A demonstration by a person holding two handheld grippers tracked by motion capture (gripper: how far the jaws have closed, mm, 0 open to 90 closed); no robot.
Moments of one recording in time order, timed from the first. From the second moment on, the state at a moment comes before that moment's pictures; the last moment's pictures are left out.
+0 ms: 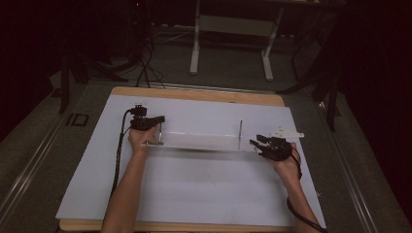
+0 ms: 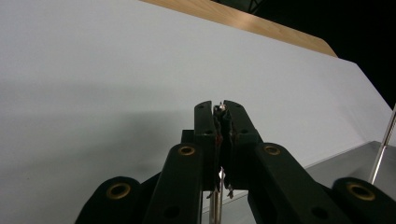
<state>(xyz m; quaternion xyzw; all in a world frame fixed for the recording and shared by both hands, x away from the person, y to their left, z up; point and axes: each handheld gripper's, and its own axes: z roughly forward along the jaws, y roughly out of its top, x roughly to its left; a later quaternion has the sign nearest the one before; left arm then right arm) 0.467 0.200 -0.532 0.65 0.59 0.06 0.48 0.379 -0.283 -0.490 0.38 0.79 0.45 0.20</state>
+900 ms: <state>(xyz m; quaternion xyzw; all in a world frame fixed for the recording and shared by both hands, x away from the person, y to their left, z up) 0.467 0.200 -0.533 0.65 0.59 0.06 0.48 0.365 -0.267 -0.484 0.27 0.81 0.47 0.21</state>
